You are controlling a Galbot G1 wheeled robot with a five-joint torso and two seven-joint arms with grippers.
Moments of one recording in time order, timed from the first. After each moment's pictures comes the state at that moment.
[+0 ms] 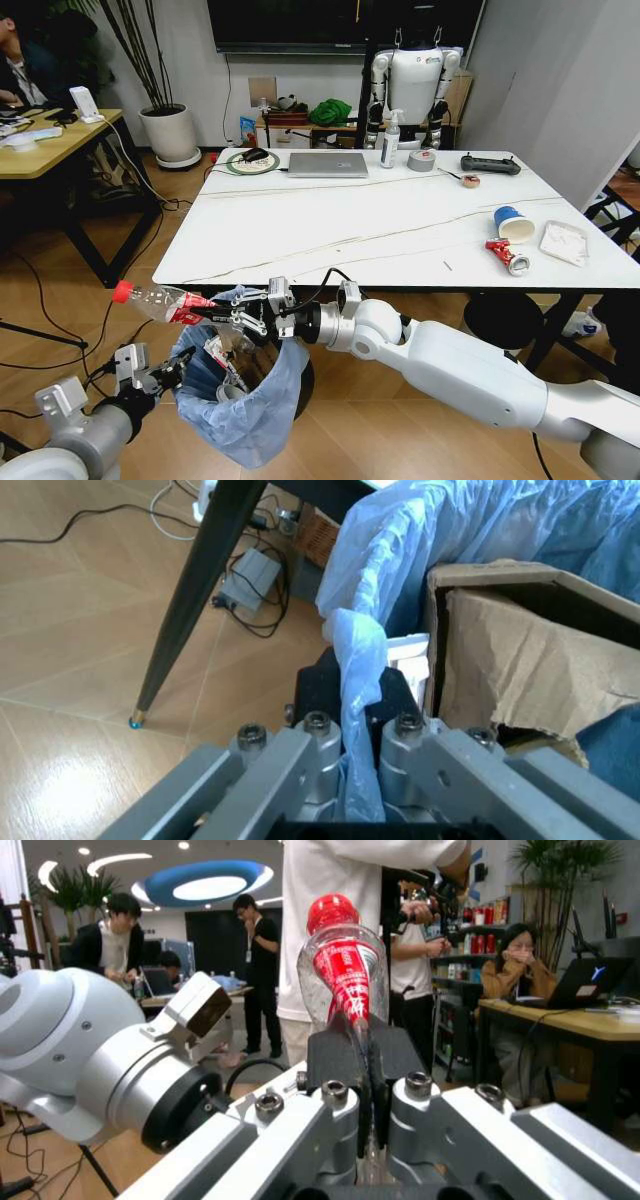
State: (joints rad) left arm 1.91 -0.87 -0.84 -2.42 -1.33 0.36 -0.39; right arm -0.38 1.05 -0.66 1.73 0.99 0.23 -0.61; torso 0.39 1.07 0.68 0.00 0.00
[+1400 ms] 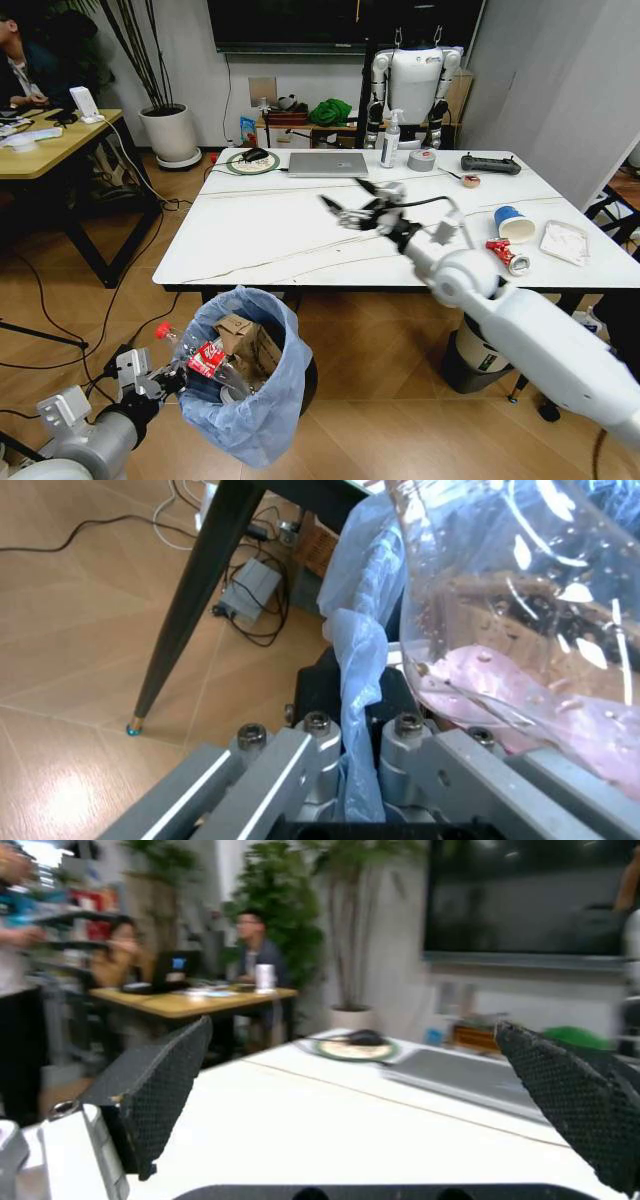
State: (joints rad) left arm 1.91 -0.96 -0.82 -2.43 -1.22 0.36 -0.37; right arm -0.56 0.78 -0.09 1.72 0.93 0.07 -0.14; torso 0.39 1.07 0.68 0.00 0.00
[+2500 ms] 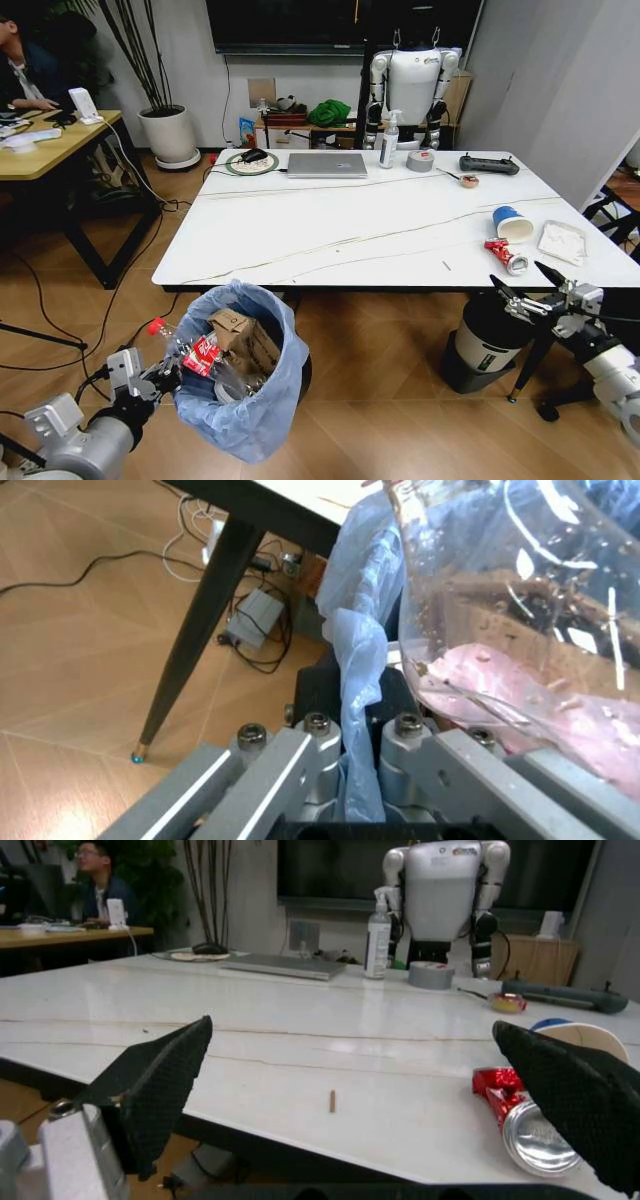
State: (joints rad) left arm 1.94 -1.06 -0.82 -2.47 -1.10 0.35 -0.32; right arm -1.63 0.88 0.93 1.92 0.77 0.12 -0.40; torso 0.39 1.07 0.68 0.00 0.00
